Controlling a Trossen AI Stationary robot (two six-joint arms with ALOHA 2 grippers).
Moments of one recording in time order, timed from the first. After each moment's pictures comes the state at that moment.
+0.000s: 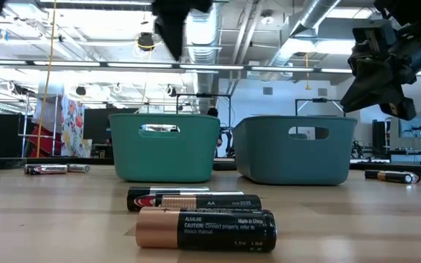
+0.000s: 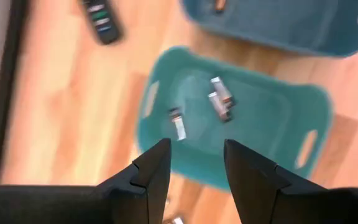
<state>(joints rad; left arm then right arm) 0.03 1.81 1.92 -1.40 -0.22 -0.22 0.05 0.66 0.39 -0.36 0.15 1.07</state>
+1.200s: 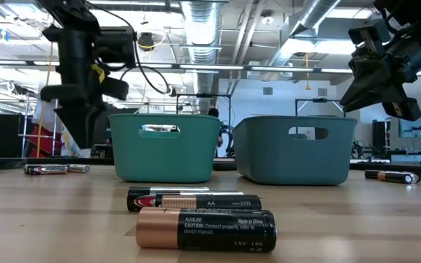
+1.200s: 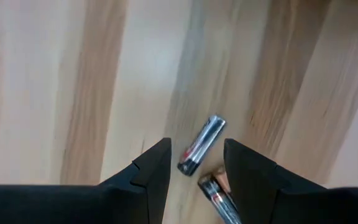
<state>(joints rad) 0.28 1.30 0.75 -0.79 -0.08 0.10 0.05 0.66 0.39 -0.36 0.16 1.18</state>
